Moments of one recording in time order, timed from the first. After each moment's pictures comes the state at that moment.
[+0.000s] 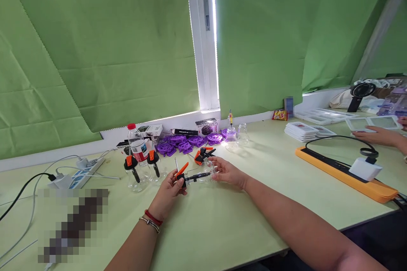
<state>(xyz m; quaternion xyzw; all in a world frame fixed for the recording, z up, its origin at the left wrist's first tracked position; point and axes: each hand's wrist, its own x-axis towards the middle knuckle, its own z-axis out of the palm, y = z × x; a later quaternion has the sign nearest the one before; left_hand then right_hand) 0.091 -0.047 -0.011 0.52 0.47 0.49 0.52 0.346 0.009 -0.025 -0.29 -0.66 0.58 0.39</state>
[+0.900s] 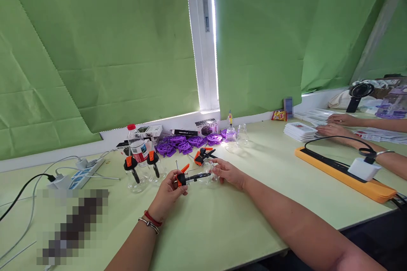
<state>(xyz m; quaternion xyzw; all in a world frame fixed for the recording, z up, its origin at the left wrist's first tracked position) 0.091 -0.050 -0.009 0.58 0.45 0.48 0.48 0.344 0.012 -0.026 -0.34 -0.64 0.58 0.38</state>
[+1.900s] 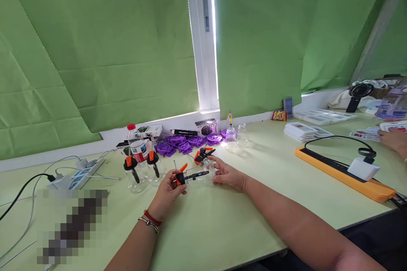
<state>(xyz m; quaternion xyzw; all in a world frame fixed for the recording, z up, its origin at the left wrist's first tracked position) 0.089 -0.047 -0.012 0.58 0.45 0.48 0.47 0.347 0.007 -0.024 -0.28 -0.64 0.62 0.35</state>
